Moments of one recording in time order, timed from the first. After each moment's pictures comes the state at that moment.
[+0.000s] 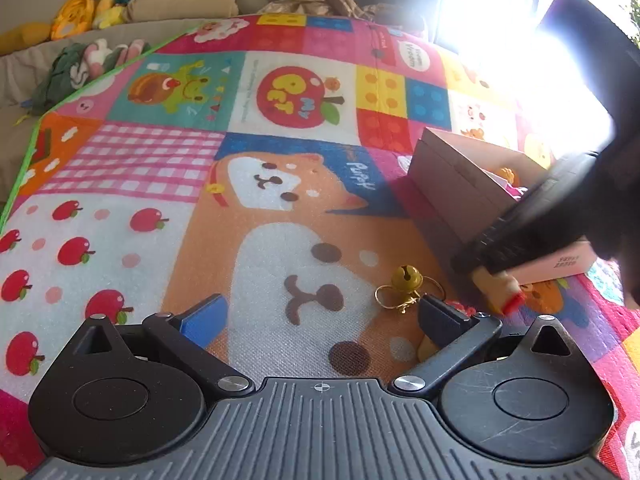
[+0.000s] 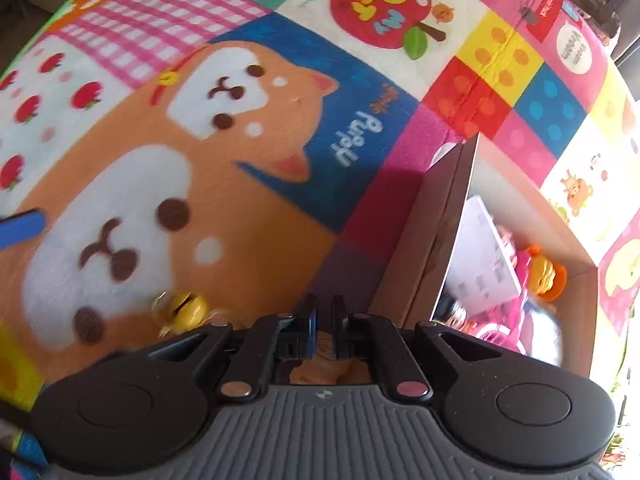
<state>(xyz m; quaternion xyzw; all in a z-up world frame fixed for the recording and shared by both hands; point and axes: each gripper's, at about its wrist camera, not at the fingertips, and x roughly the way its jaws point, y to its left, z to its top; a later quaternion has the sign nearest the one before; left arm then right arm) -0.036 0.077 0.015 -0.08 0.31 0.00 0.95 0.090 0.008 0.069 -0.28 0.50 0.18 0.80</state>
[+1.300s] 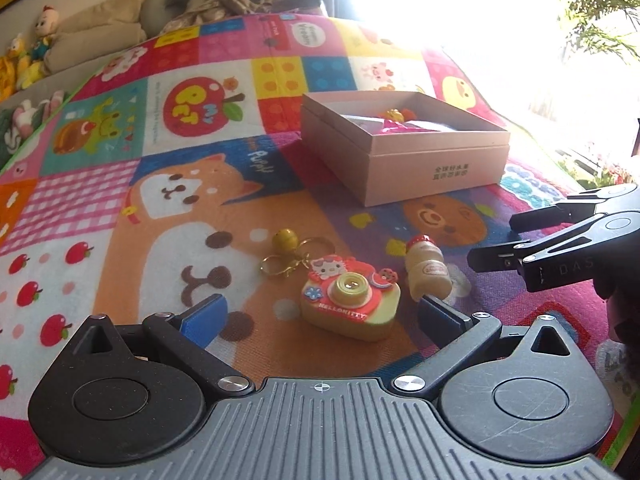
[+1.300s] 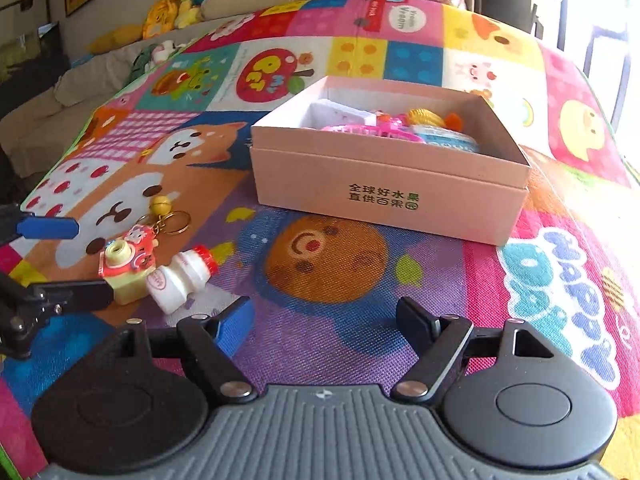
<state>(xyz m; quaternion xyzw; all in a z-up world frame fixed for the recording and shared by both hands) -0.053 0.008 0.018 0.03 0.32 -0.08 0.94 -0.022 -0.173 0.036 -0.04 0.35 0.17 0.92</state>
